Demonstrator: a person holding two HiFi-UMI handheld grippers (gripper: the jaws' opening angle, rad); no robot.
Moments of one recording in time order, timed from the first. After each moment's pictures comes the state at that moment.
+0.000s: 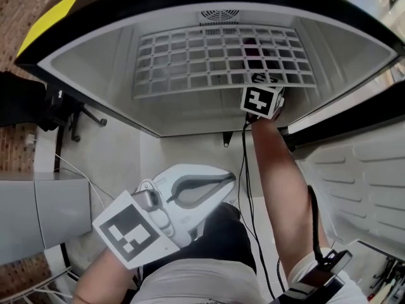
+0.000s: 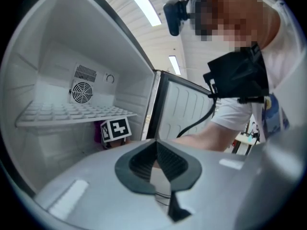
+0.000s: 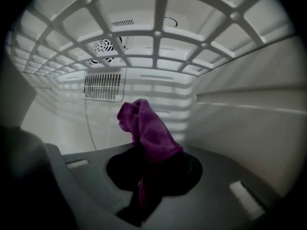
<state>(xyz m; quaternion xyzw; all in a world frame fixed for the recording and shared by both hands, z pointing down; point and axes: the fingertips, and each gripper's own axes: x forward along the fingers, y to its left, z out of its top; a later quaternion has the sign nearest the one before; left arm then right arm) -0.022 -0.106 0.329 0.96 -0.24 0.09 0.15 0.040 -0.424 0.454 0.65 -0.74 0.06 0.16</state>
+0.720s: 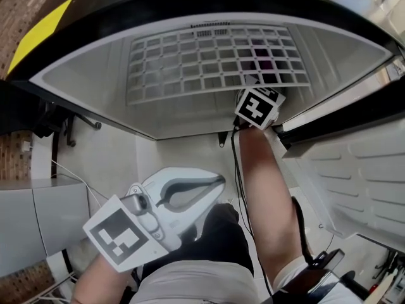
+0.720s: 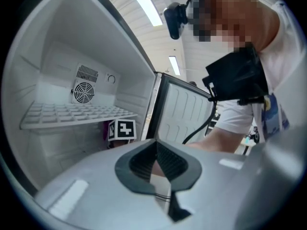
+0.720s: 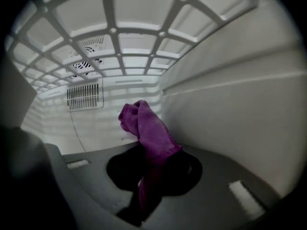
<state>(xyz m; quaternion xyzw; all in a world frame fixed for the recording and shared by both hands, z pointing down) -0.034 -0.107 0.321 0.95 -0.23 0.09 0.17 0.077 -0.396 0.456 0.74 -0.65 0.13 0.08</state>
